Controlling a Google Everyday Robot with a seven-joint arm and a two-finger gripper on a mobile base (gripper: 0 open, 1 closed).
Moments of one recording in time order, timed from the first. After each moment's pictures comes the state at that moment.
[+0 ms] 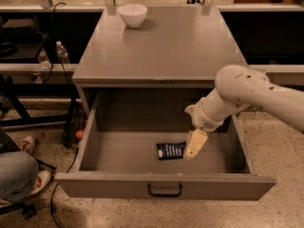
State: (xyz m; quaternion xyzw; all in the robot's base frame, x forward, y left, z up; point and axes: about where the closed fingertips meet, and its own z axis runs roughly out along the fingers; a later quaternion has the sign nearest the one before) arm 0.549 -0.117 0.675 -0.65 0.73 0.11 0.19
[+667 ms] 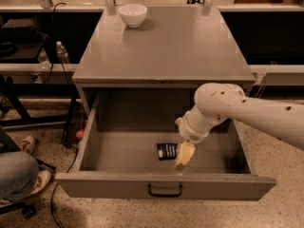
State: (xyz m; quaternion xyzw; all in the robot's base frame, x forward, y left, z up) arm 0.541 -0.095 0.622 -0.66 0.73 0.09 0.16
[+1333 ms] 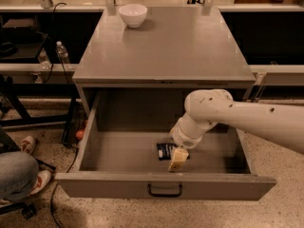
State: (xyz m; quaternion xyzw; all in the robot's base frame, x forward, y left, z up) arm 0.530 -0.076 0.595 -0.67 0.72 0.09 0.13
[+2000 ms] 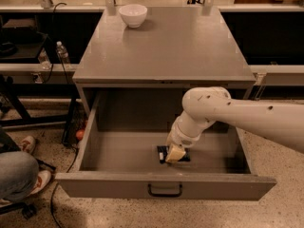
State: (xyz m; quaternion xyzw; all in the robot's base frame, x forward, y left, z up) arm 0.529 -0.073 0.602 -0.68 0.72 0.10 0.13
